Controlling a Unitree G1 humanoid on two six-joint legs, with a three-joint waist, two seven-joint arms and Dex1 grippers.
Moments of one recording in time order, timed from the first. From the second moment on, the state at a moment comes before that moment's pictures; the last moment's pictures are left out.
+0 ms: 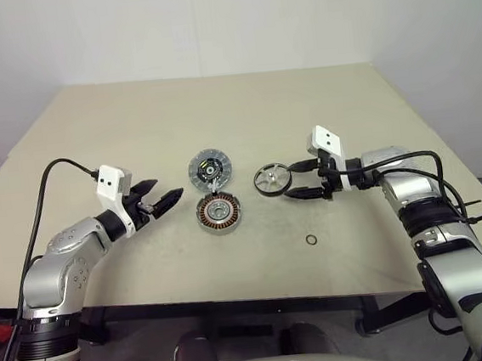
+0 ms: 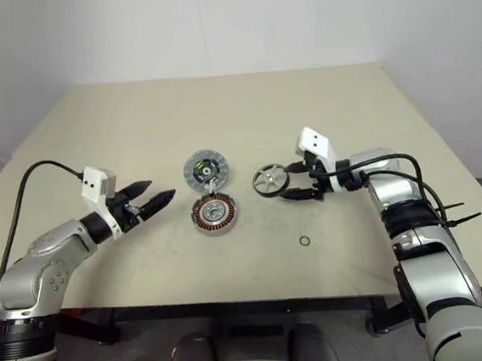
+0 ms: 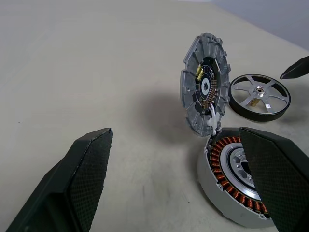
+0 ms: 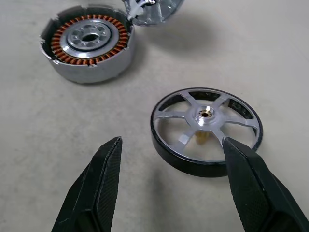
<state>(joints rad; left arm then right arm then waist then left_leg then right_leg) -0.18 0.52 0.19 -0.16 -0.55 0.63 -0.65 -0.68 -0.55 0.13 0.59 0.11 0.10 1.32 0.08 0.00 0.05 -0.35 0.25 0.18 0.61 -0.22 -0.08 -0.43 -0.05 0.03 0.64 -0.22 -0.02</state>
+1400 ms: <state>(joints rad) -0.18 0.52 0.19 -0.14 -0.55 0.63 -0.65 -0.72 -0.52 0.16 0.15 0.34 0.36 1.34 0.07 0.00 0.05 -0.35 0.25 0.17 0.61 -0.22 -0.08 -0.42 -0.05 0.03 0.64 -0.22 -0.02</state>
